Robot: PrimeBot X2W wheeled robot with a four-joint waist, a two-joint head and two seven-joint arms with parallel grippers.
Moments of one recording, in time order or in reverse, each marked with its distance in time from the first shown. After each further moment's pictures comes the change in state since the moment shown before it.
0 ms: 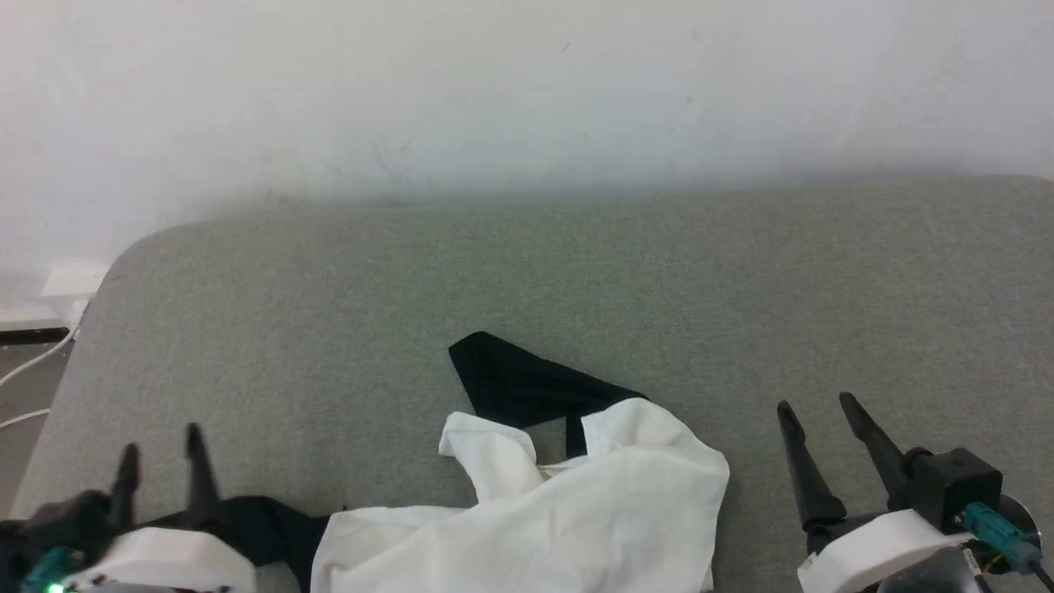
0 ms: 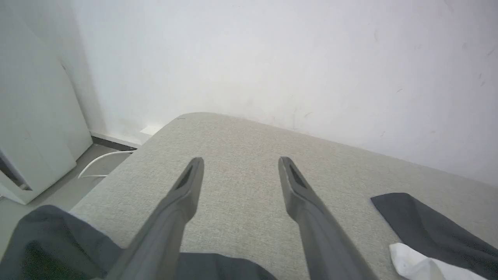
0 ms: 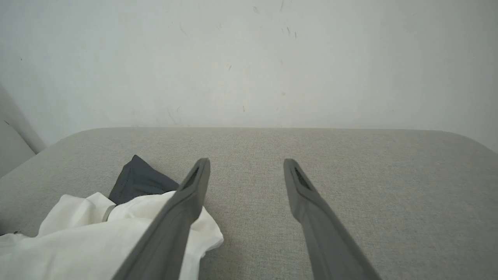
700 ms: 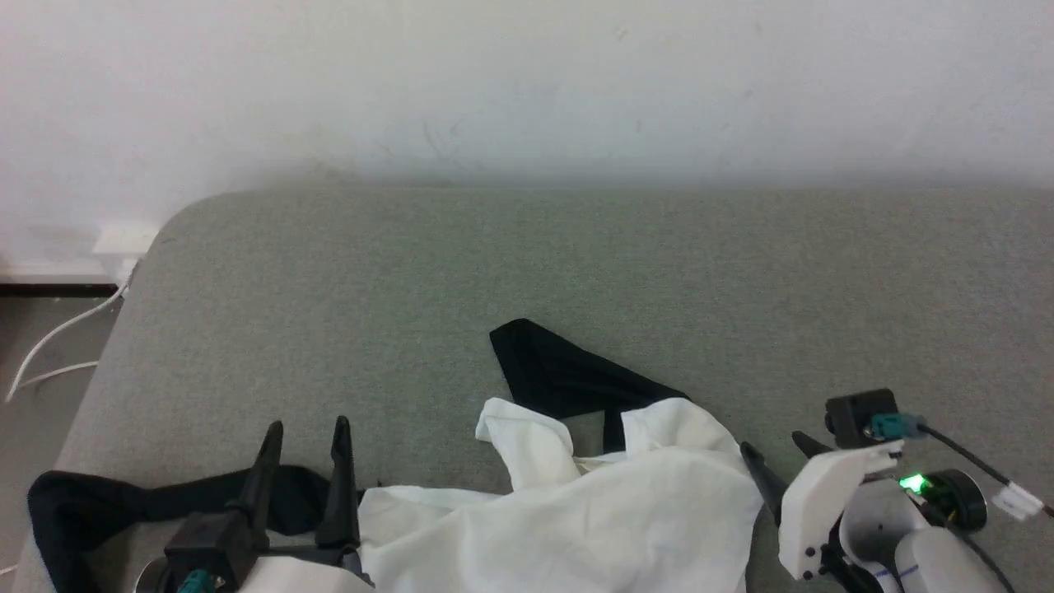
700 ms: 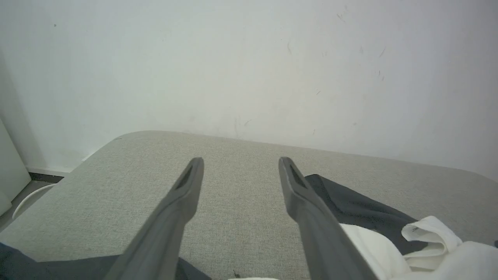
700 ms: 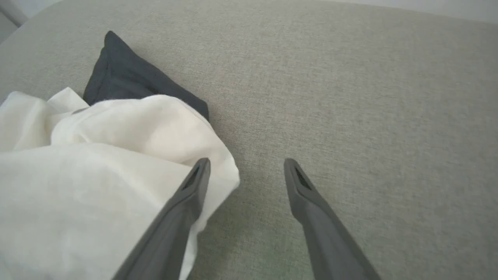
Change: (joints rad) left arm 0.049 -0.140 -0.161 -0.153 0.222 -0.079 -0.074; right arm -0.173 -0.054 0.053 0.270 0.065 0.000 0.359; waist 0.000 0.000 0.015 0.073
